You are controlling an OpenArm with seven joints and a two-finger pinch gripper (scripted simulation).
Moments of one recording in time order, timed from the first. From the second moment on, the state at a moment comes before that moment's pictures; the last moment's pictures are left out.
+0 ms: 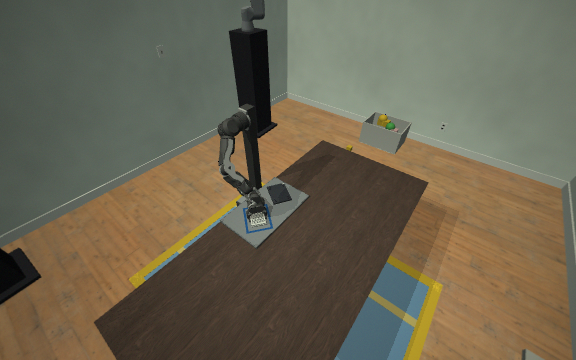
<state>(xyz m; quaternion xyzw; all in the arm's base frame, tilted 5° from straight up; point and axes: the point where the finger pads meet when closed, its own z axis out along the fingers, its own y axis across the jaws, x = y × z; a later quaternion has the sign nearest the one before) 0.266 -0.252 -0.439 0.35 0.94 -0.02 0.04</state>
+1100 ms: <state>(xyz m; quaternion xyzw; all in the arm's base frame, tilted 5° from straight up) 0.266 -0.251 -0.443 0.35 0.93 -0.02 0.04</state>
